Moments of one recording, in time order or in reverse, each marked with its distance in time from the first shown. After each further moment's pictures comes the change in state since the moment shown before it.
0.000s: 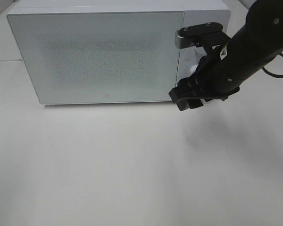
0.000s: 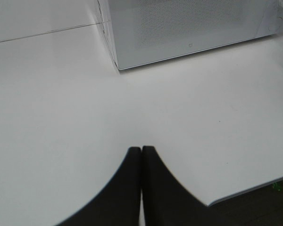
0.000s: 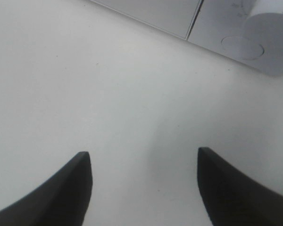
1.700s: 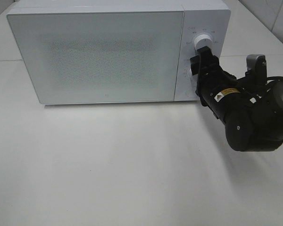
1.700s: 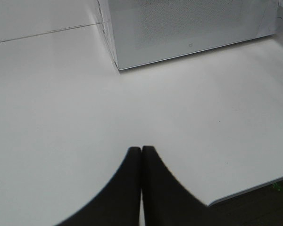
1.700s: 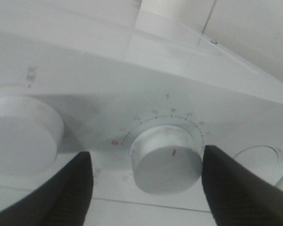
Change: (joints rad) left arm 0.000 0.000 0.000 0.000 0.000 0.000; right arm 0.024 0.374 0.334 0.401 -1.648 1.011
